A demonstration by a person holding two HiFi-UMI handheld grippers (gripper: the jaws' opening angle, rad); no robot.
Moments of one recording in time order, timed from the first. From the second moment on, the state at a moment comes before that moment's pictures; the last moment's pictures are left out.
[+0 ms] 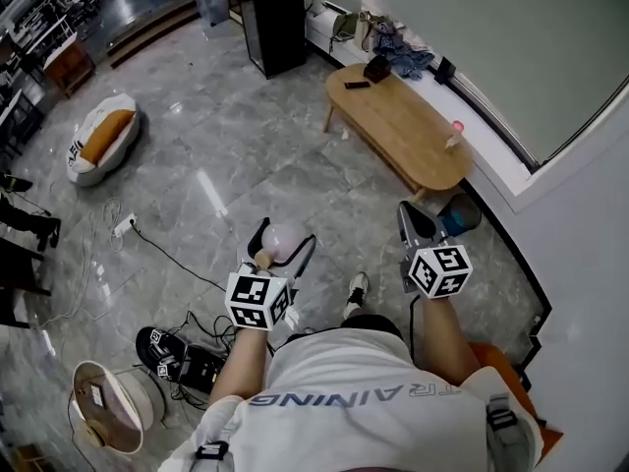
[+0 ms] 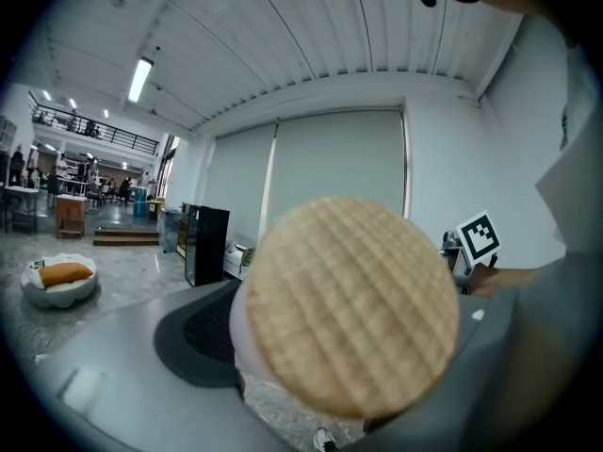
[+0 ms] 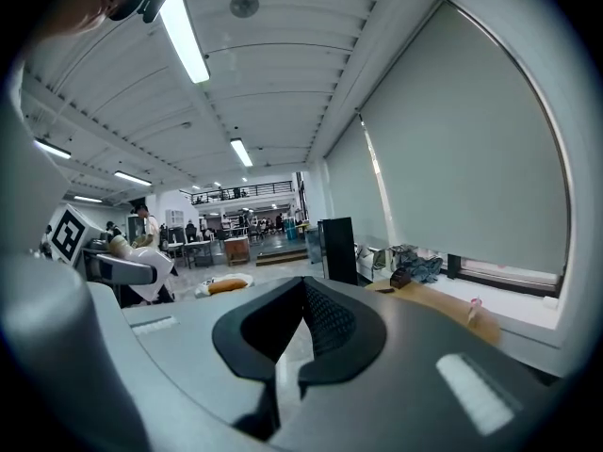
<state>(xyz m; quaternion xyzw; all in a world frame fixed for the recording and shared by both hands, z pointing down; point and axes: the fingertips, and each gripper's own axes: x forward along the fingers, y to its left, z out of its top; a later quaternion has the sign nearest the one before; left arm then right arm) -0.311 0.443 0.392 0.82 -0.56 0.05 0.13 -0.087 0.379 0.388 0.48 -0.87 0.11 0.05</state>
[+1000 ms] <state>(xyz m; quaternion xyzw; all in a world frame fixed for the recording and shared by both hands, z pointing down) -0.199 0.187 0.381 0.82 -0.55 0.06 0.13 0.066 0.141 0.393 0.52 -0.84 0.13 0.01</state>
